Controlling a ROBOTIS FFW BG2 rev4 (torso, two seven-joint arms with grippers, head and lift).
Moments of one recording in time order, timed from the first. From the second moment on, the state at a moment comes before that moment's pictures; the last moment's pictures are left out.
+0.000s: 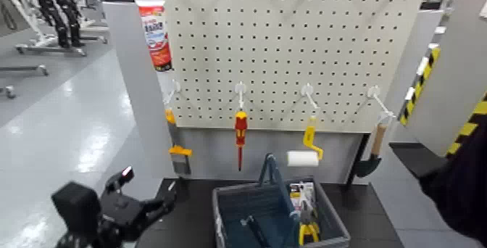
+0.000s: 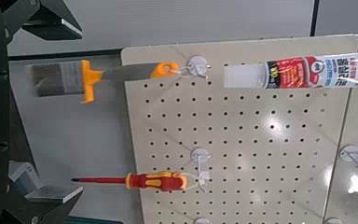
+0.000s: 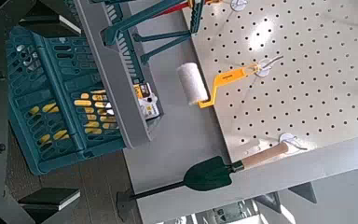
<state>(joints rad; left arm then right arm) 0.27 0.25 -0.02 -1.96 0.22 0.06 -0.23 0.48 0.00 0.12 -1.33 -0.33 -0.74 0.15</state>
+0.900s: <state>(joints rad) -0.08 0.29 0.13 -1.99 0.34 0.39 -0.49 0.47 0.00 0.13 -1.32 -0.33 -0.74 0.15</state>
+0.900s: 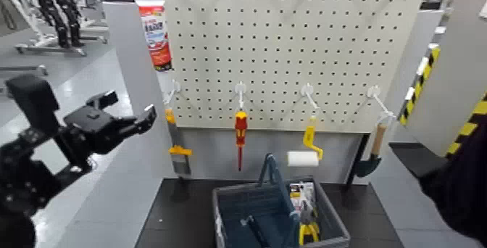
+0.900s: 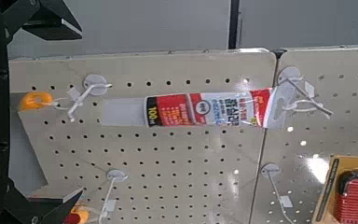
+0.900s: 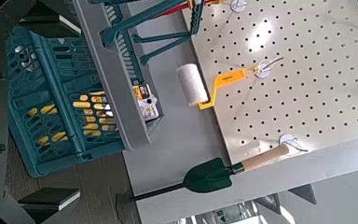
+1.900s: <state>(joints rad) -0.42 0.36 0.11 -1.74 0.37 0.42 -0.74 0.46 0.00 0.14 -1.32 -0.34 -0.74 0.15</state>
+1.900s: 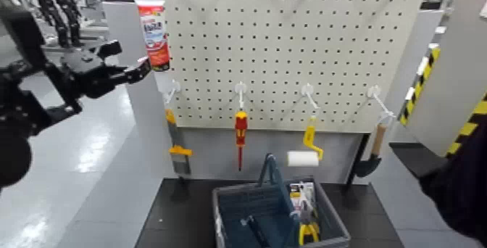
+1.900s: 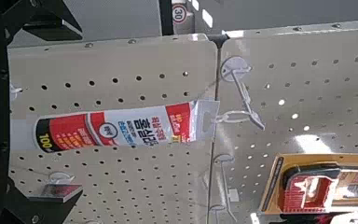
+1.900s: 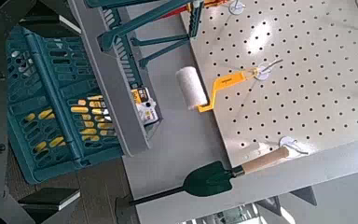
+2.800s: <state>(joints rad) -0.65 0.38 -0.03 -1.44 0.38 0.43 -0.98 0.45 0.00 0.14 -1.32 -0.34 -0.73 0.15</state>
